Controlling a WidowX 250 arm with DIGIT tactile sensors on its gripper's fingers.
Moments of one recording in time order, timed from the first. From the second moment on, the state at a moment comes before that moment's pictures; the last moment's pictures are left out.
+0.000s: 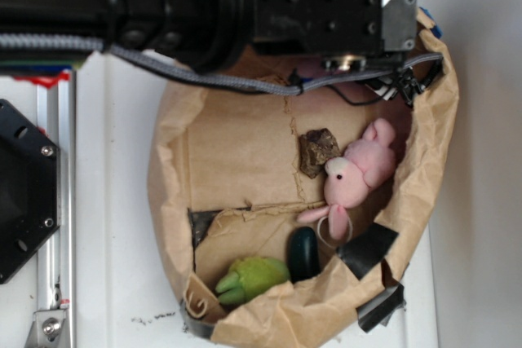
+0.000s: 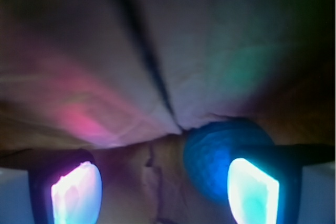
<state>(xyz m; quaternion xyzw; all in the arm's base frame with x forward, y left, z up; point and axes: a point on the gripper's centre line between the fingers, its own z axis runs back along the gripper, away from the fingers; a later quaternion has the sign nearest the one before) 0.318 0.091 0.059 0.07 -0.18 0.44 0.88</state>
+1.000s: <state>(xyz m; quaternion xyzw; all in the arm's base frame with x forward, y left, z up) 0.307 0.073 0.067 0.05 -0.23 0.47 0.85</state>
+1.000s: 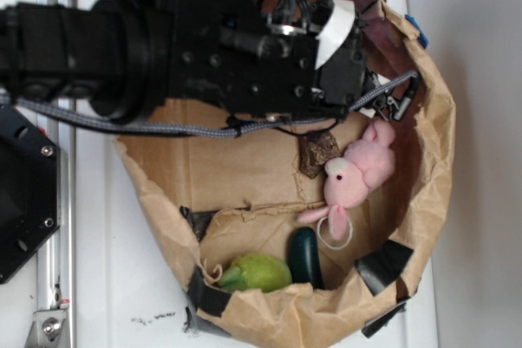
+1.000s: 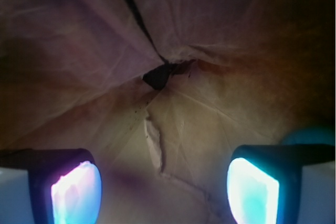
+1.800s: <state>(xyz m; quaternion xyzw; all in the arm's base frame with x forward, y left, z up) 0.278 0.062 0.061 0.08 -0.16 0.53 0.83</state>
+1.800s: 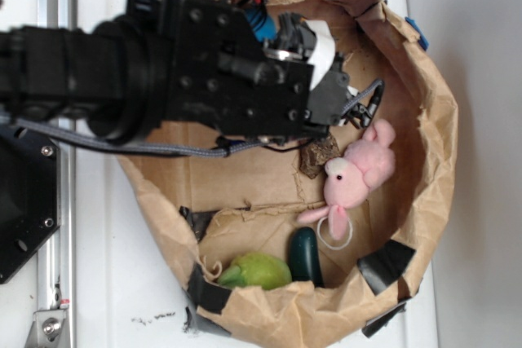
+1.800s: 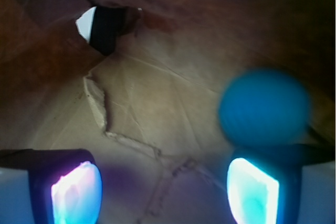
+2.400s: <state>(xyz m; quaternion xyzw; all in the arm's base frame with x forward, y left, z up) 0.273 0.066 0.053 0.10 -0.15 0.54 0.82</state>
